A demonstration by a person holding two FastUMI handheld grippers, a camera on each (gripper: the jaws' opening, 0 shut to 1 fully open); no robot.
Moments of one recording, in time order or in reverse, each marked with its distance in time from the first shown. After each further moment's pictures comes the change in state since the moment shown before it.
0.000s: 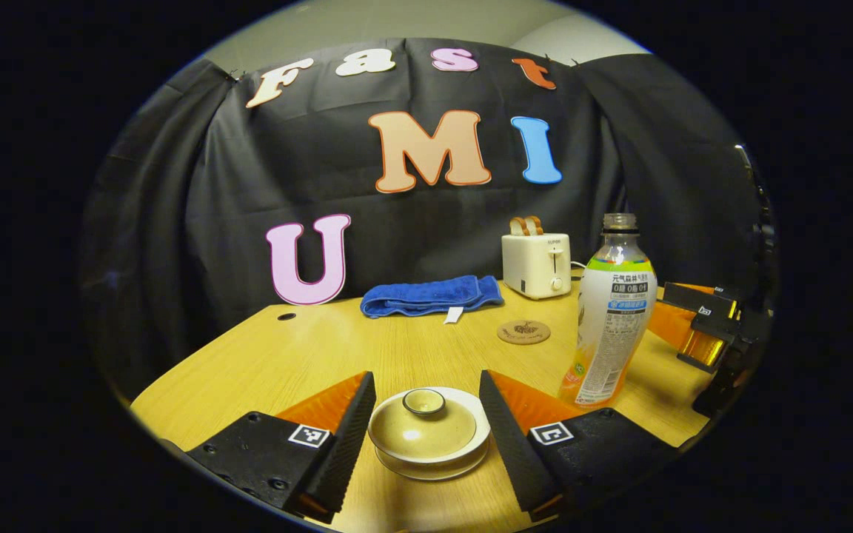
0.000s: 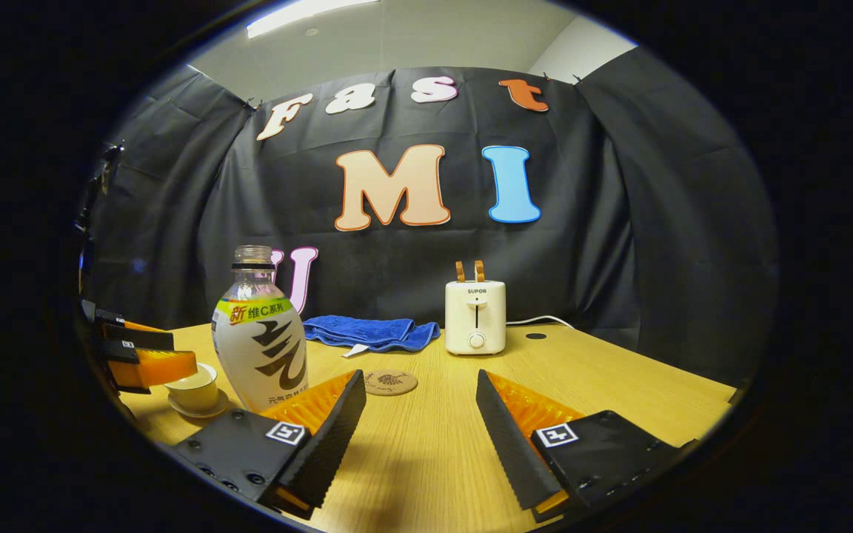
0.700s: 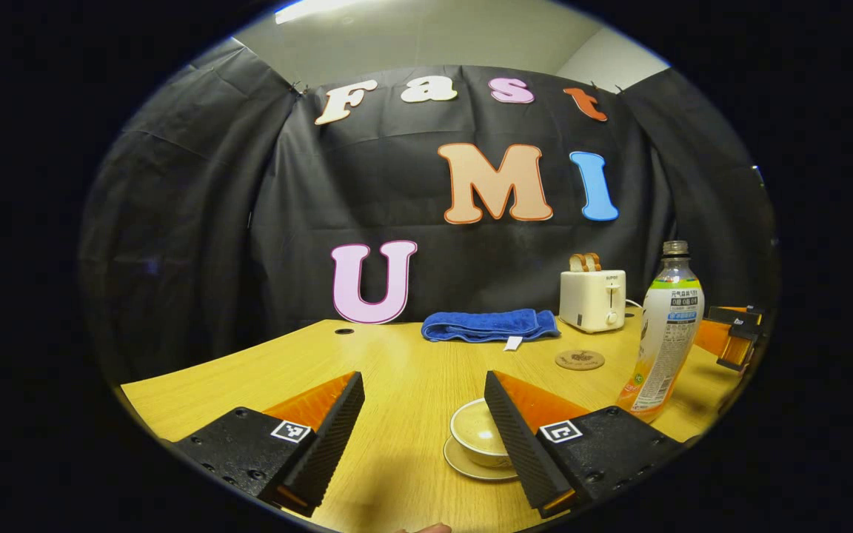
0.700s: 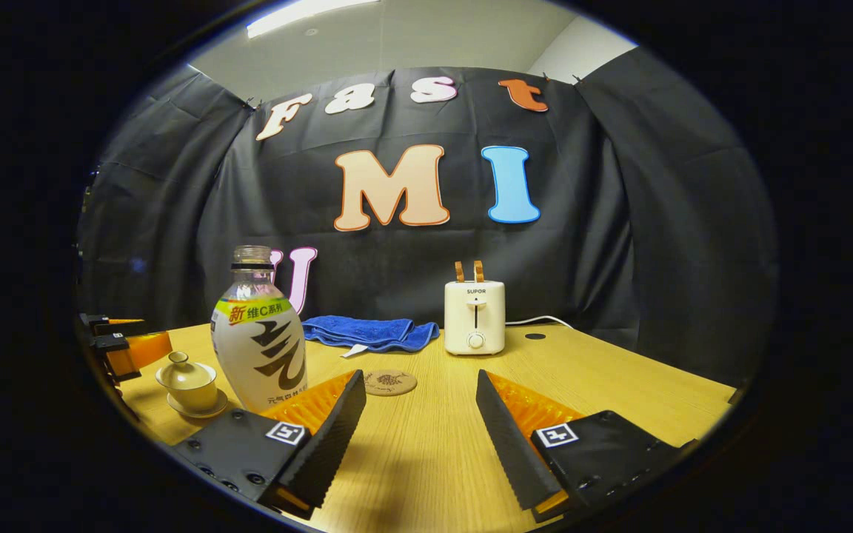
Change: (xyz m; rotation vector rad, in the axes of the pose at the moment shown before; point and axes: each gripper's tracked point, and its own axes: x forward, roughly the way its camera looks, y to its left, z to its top) left arm -0.018 0.062 0.006 -0.071 -0.167 0.203; right arm -0.001 -0.001 0.000 0.000 0.001 -0.003
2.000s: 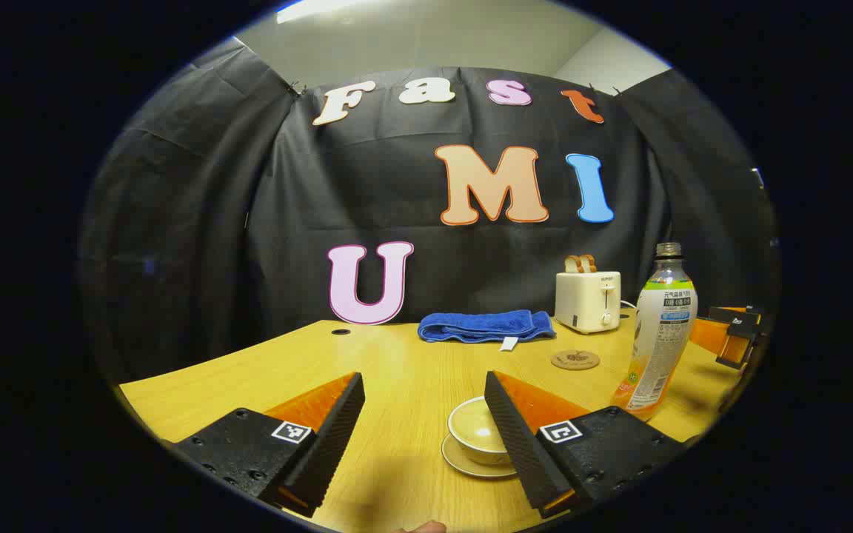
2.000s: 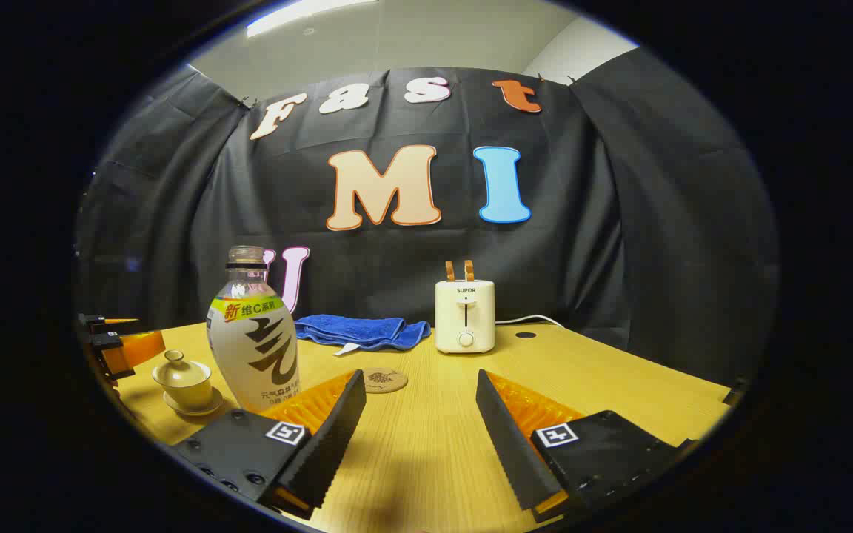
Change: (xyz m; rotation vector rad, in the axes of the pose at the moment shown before) left arm -0.006 0.004 0.003 -0.013 -0.025 -0.005; right arm -0.007 -0.008 0.000 -0.002 0.001 -0.026
